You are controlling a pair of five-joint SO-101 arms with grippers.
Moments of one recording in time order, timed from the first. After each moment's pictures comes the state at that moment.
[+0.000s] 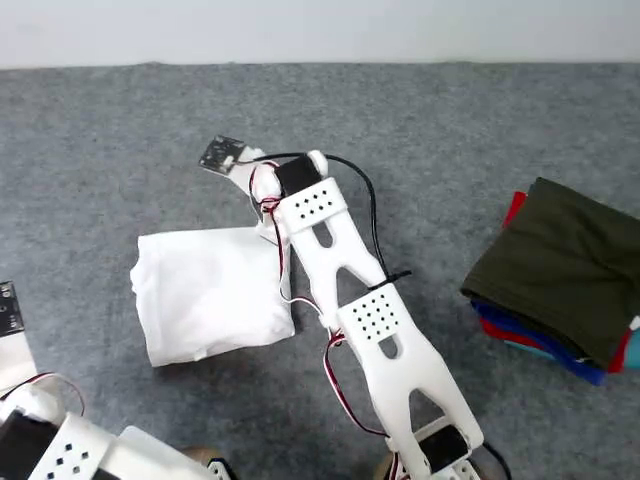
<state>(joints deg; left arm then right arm) -67.5 -70.2 52.2 91.5 -32.9 -32.4 77.9 -93.5 100.5 31.9</state>
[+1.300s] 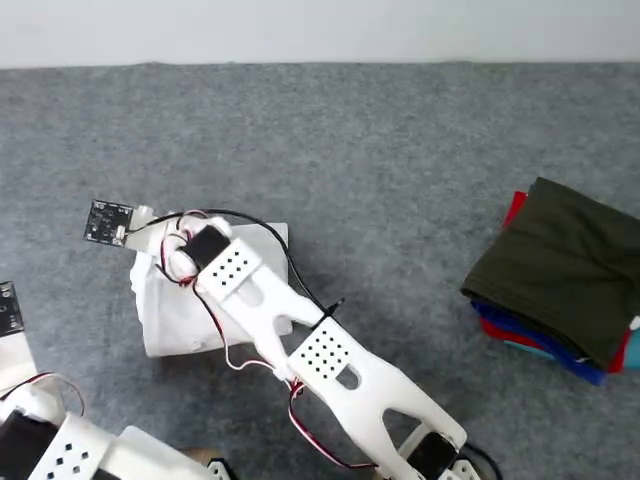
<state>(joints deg) -67.5 -70.2 52.2 91.5 -32.9 -52.2 80.7 -93.5 76.0 31.9</state>
